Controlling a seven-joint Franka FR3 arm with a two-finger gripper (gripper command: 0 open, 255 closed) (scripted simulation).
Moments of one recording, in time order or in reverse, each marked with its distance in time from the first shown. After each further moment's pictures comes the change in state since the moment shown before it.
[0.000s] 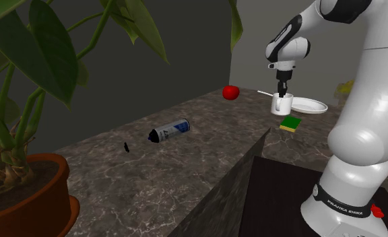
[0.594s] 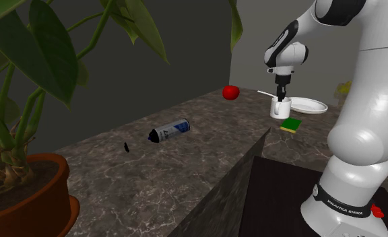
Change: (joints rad) arm -0.007 0.036 0.006 -0.025 0.024 0.059 -0.013
